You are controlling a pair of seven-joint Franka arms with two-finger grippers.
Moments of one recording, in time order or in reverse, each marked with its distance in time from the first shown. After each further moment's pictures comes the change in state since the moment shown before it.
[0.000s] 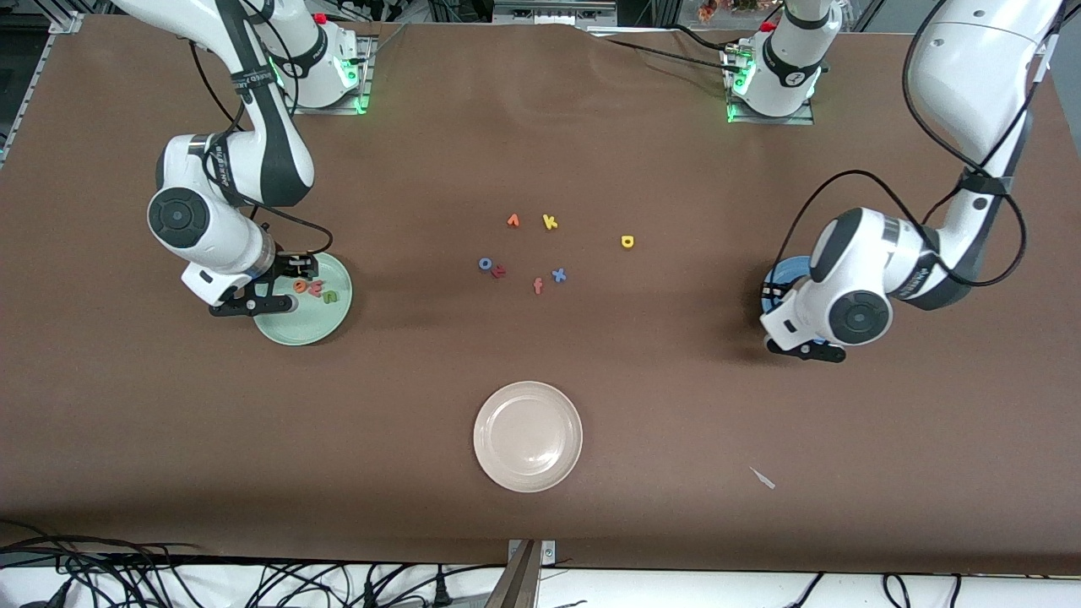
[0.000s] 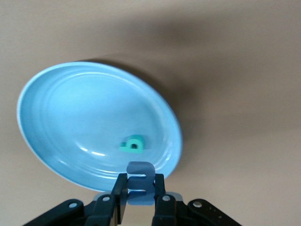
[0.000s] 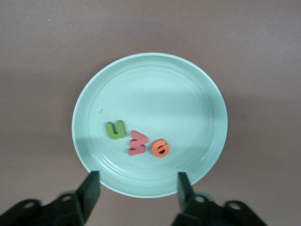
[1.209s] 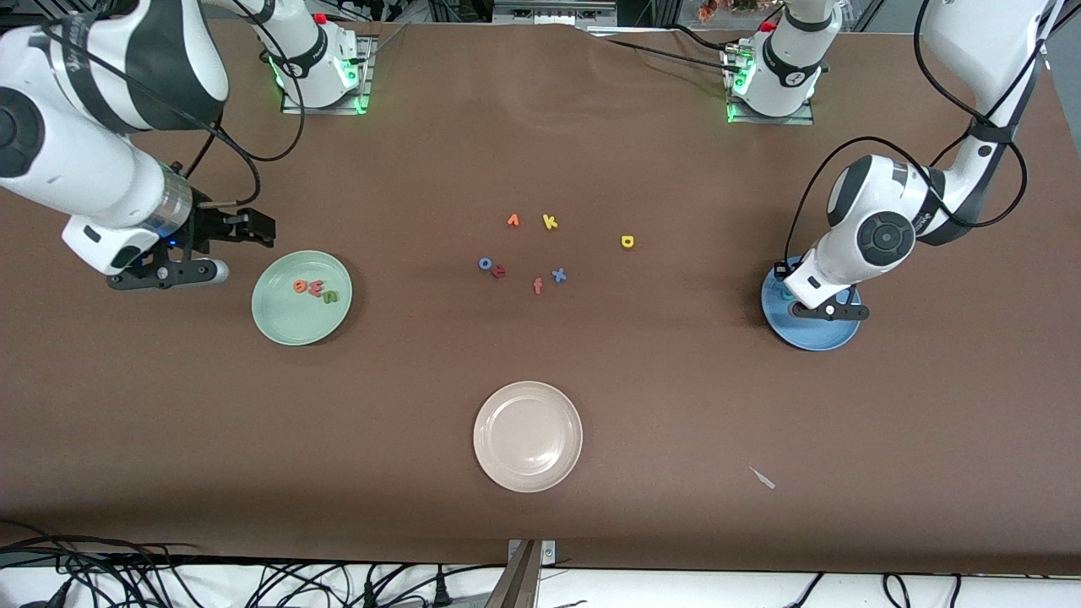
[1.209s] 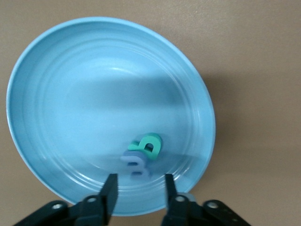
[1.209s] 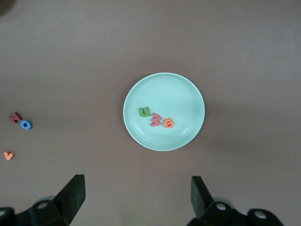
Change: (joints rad) left arm 0.111 -0.209 0.000 -0.448 0.000 0.489 -0.092; right arm 0.000 -0.147 -0.009 0.408 0.004 -0.517 0.004
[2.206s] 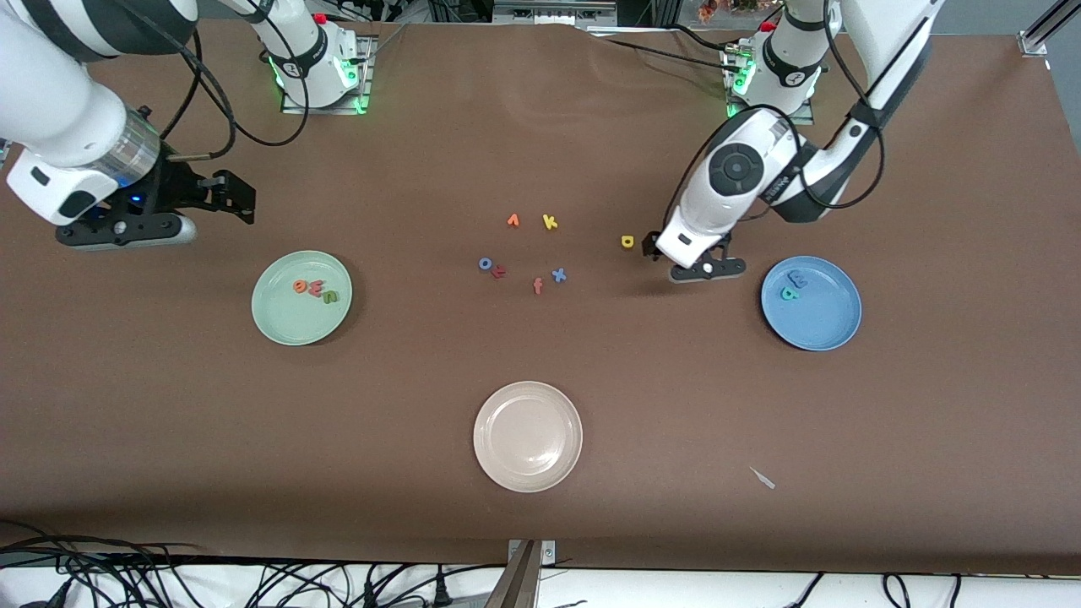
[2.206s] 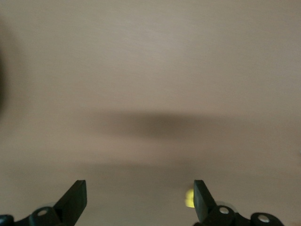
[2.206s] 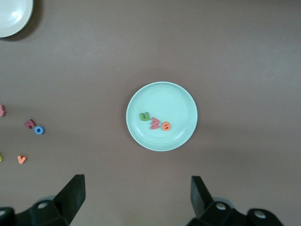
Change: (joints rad) left arm -0.092 0.023 -0.376 -0.009 -0.016 0.121 -0.611; right arm -0.359 -0.112 0.387 0.004 -0.072 -0.018 0.069
